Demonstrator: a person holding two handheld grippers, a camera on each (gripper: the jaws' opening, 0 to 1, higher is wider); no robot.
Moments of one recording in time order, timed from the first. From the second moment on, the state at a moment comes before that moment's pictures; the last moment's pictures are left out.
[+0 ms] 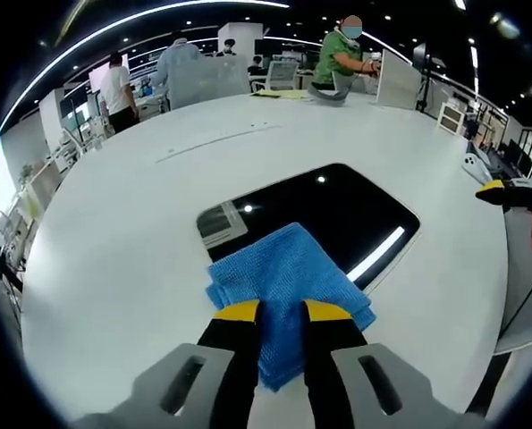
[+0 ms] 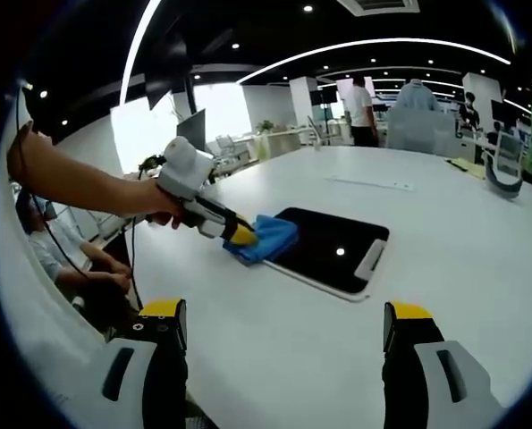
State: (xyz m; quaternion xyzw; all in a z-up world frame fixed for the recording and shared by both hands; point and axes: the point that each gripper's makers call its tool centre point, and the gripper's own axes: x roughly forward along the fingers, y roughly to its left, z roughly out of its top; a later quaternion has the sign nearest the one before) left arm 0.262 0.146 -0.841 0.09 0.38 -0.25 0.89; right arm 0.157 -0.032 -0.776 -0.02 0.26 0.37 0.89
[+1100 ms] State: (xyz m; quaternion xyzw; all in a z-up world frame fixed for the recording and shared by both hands) left arm 0.252 0.192 -0.814 0.11 0.35 -0.24 0.90; right arm 0.153 -0.023 -0.779 -0.02 0.26 0.38 0.89
